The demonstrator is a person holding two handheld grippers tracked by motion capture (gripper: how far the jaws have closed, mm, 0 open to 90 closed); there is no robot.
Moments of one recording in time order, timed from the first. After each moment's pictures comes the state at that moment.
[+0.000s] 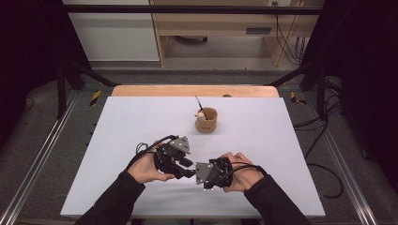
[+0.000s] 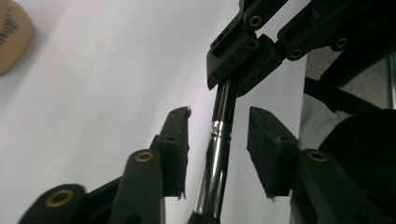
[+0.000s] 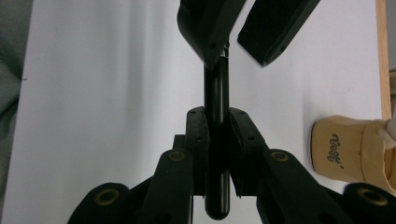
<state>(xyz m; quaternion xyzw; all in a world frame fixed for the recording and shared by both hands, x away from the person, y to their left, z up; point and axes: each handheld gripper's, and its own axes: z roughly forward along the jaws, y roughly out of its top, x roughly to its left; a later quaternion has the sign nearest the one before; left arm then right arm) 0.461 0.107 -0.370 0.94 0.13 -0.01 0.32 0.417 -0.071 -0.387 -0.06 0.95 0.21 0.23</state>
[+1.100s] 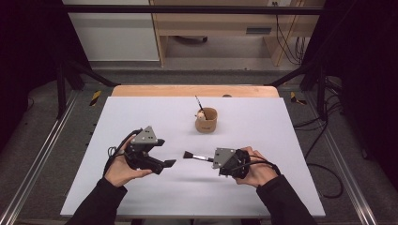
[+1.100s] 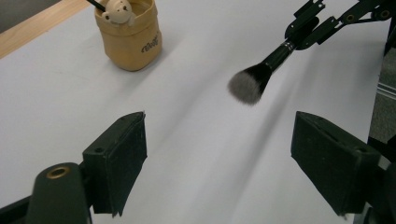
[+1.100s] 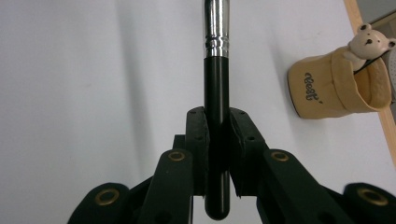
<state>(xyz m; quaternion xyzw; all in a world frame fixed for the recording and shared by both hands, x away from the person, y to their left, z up) 0.456 0.181 -0.366 0.87 0.24 0.11 0.42 0.434 -0.115 -0.384 0.06 0.94 0.24 0.23</state>
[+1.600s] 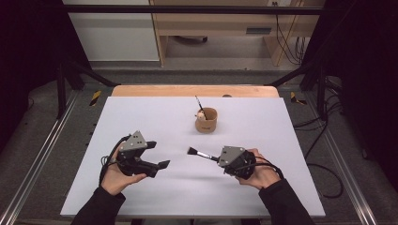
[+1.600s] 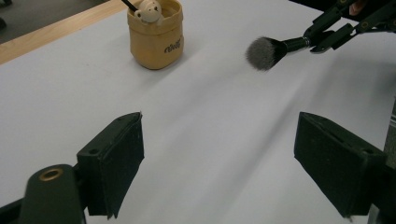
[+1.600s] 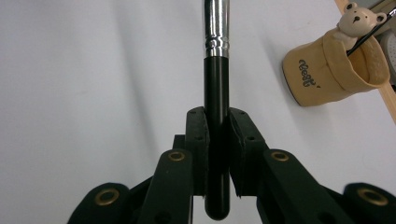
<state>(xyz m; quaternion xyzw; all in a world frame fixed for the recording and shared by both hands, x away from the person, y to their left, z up) 0.443 0.200 -0.380 0.83 0.28 0.13 0.45 0.436 -0.131 -0.391 0.10 0.93 0.27 0.23</state>
